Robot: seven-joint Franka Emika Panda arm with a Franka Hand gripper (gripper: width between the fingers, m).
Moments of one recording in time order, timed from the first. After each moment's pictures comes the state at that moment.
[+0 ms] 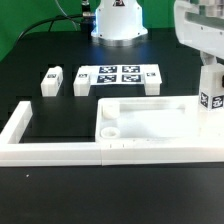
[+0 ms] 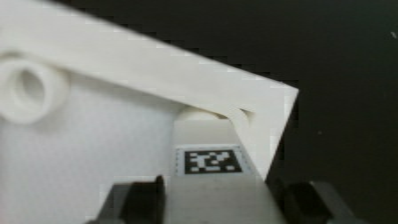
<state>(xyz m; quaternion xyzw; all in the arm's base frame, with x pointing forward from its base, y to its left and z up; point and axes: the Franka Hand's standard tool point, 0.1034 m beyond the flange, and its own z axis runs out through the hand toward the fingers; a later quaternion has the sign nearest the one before) 0.636 0.119 0.111 -0.77 0.63 0.01 0.08</state>
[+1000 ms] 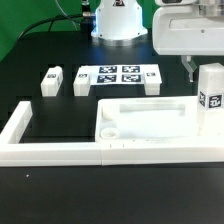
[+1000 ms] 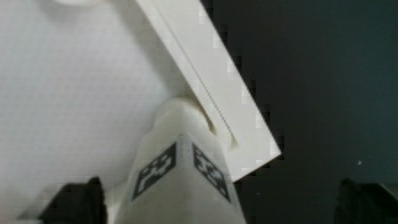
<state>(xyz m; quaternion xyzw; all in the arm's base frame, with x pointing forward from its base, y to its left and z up) 0.633 0.123 0.111 -0.97 0.22 -0.02 0.06</state>
